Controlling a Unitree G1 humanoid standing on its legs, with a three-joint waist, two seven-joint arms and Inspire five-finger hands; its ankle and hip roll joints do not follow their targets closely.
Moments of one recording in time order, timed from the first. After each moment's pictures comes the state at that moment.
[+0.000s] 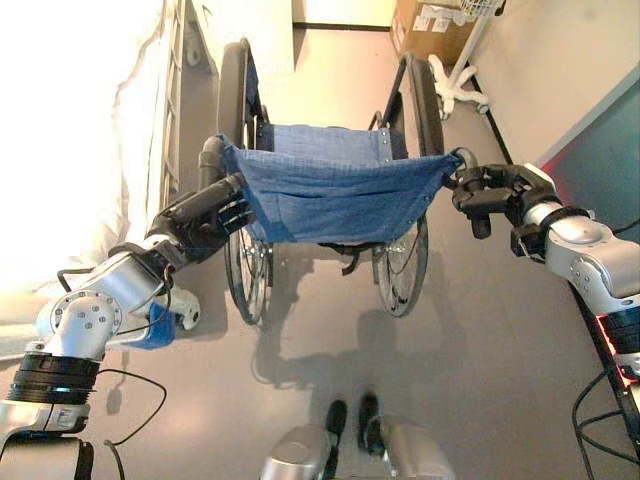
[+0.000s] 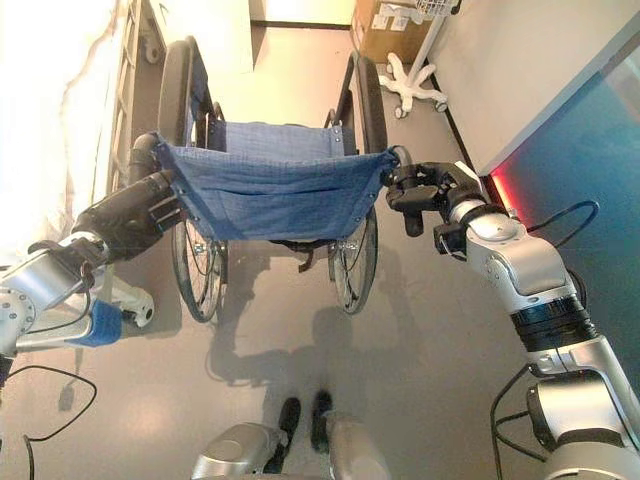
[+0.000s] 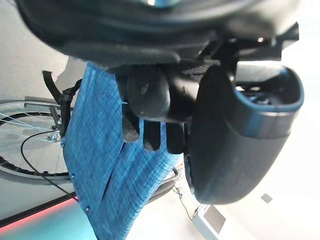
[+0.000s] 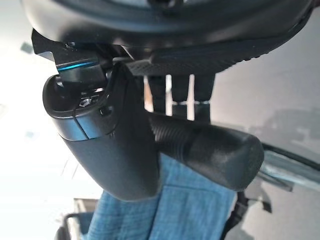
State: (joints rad) left arm -0.37 0.92 -0.01 0.08 -1.46 0.47 0.17; right arm -0.68 -0.86 0.26 0.15 0.64 0.60 -0.11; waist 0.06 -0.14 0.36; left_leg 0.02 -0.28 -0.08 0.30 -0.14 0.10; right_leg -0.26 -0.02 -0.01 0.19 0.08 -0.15
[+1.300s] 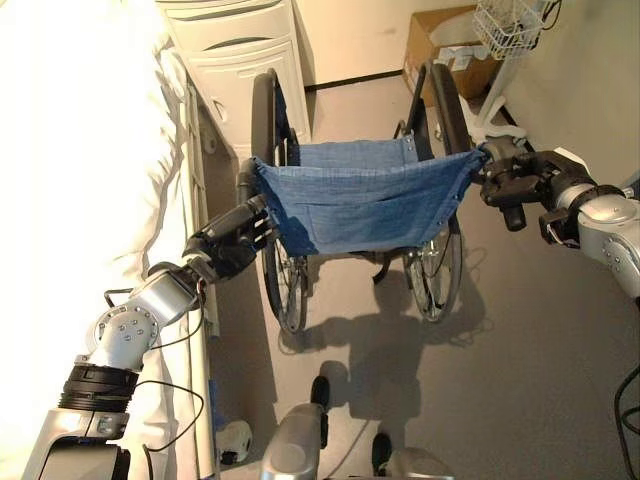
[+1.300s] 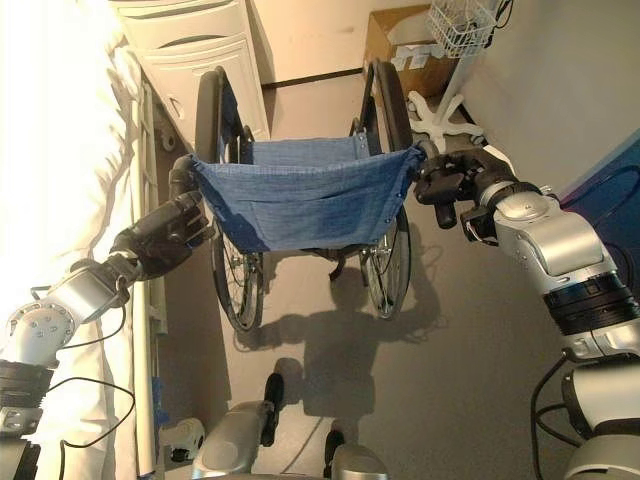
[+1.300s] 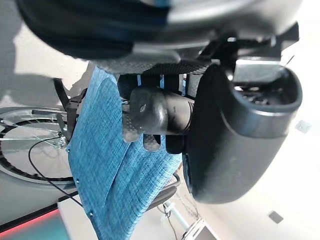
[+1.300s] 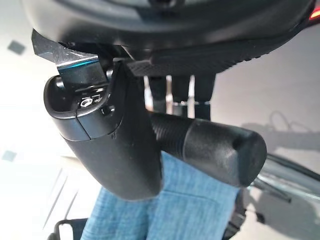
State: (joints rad) left arm -0.34 0.76 0.00 0.07 -1.45 0.48 0.20; right arm -0.82 -1.01 0.37 0.21 0.63 0.66 -0.09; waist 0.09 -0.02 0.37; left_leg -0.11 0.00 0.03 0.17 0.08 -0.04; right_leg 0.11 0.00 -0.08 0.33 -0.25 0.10
